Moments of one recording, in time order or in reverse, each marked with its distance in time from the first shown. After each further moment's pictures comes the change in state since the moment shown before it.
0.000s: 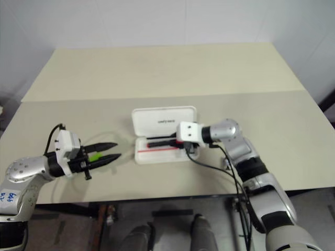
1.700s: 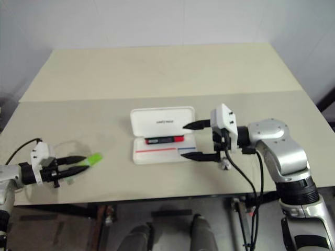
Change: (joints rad) left arm -0.099 0.126 0.019 0.748 0.148 -0.345 -0.301; right arm 0.249 -0.263 -0.246 -0.655 0.543 0.633 0.104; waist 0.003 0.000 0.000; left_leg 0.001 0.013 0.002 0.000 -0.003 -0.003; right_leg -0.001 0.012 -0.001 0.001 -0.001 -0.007
